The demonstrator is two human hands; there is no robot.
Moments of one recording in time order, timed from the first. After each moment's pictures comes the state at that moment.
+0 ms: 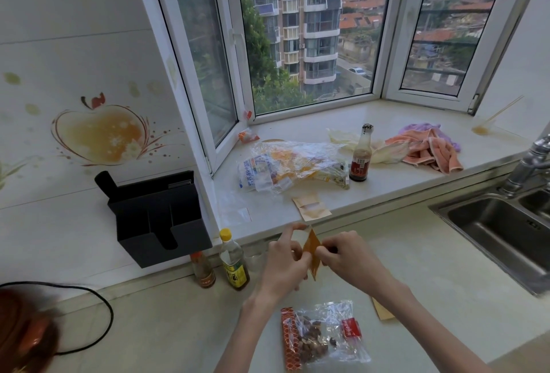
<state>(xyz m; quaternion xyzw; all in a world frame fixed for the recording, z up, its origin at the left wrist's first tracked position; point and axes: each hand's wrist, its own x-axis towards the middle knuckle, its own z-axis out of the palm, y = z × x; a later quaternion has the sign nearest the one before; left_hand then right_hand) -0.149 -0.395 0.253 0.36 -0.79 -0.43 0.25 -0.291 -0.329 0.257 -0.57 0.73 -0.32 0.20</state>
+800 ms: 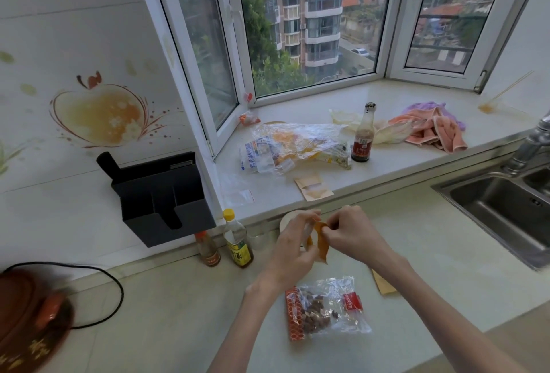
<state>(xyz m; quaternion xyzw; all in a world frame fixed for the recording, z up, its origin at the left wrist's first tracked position) -0.141 -0.385 0.232 0.26 -0.83 -0.41 0.26 -0.290 -0.330 0.259 -0.54 0.75 -0.32 0.19</state>
